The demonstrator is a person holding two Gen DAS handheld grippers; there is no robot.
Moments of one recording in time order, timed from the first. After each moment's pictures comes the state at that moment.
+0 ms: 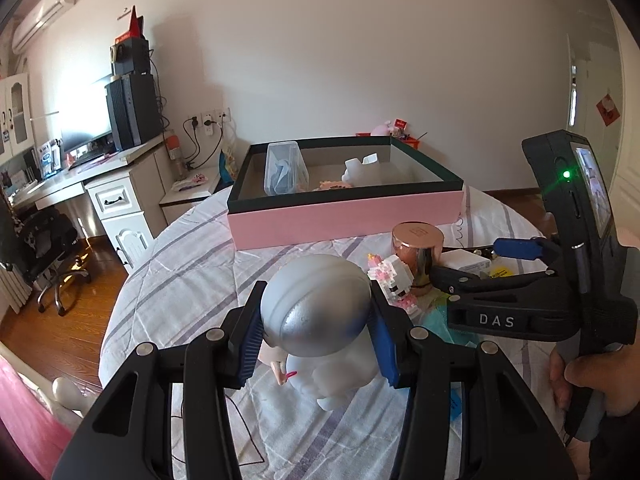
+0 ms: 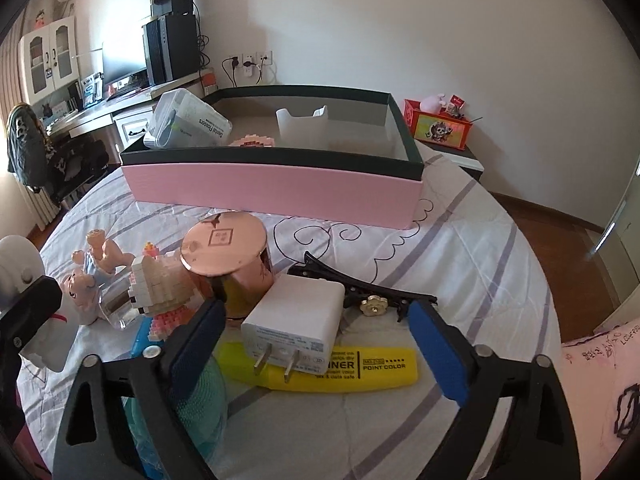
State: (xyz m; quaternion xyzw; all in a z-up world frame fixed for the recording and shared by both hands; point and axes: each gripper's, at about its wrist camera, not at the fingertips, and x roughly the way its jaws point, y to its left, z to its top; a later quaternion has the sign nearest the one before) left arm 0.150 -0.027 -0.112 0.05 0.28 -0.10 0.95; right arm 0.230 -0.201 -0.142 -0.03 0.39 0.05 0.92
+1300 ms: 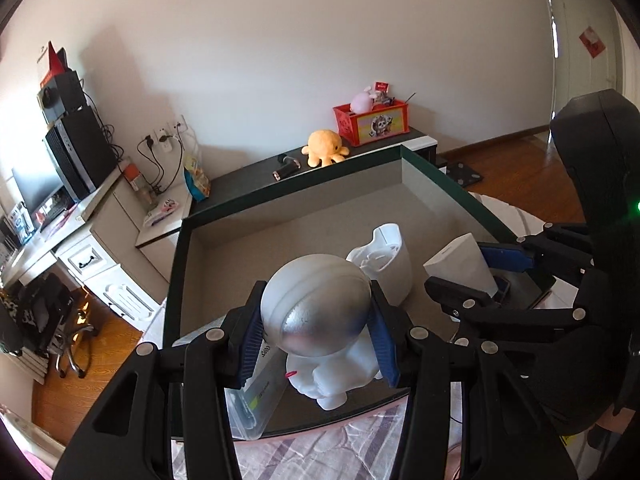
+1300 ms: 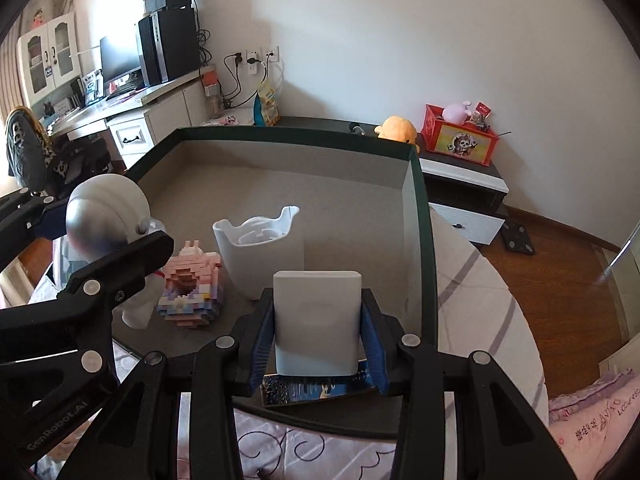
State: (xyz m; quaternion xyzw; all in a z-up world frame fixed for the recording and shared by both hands) left arm 0.357 -0.105 -0.083 0.15 0.33 -0.13 0.92; right arm 0.381 -0.212 -0.117 -0.04 0.40 0.08 0.91
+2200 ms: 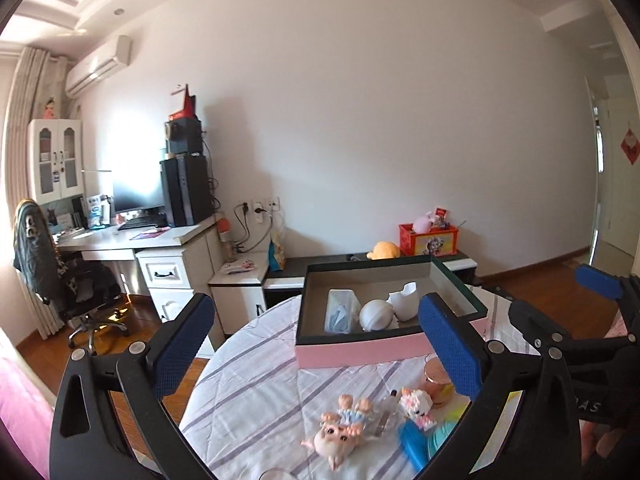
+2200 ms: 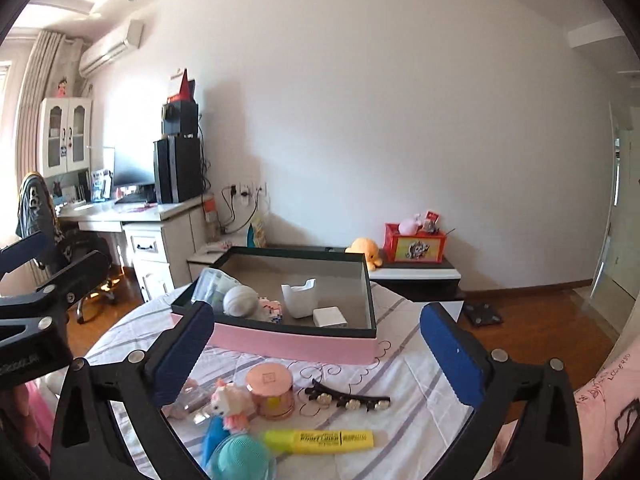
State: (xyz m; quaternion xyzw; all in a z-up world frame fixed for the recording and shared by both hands) left arm 0.120 -0.007 -0.012 0.04 0.11 -0.02 0.99; right arm 0.146 -0.195 -0.031 -0.01 0.15 0.02 0.99
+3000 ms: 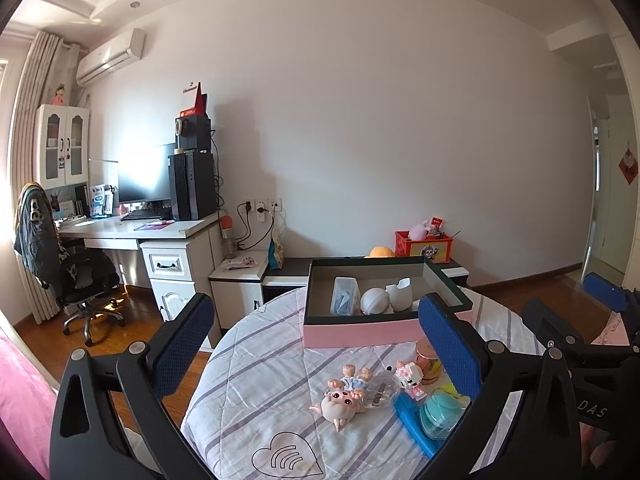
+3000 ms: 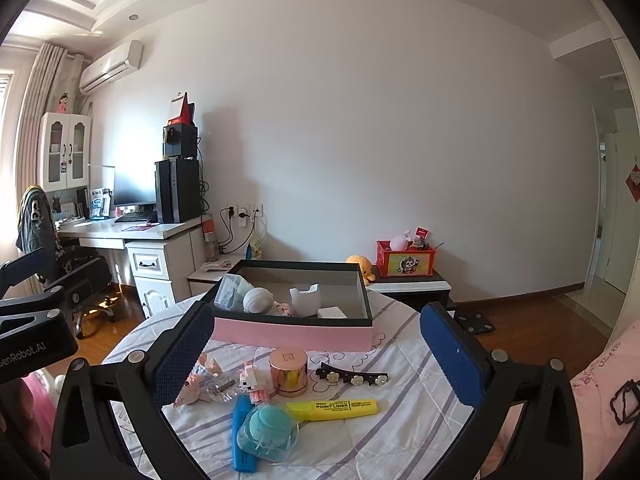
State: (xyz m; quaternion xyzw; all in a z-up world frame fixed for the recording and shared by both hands) left arm 0.074 0.015 -0.013 0.01 0.11 -0.02 0.99; right arm 0.085 -0.184 -0.027 -0.01 0.11 0.01 0.99
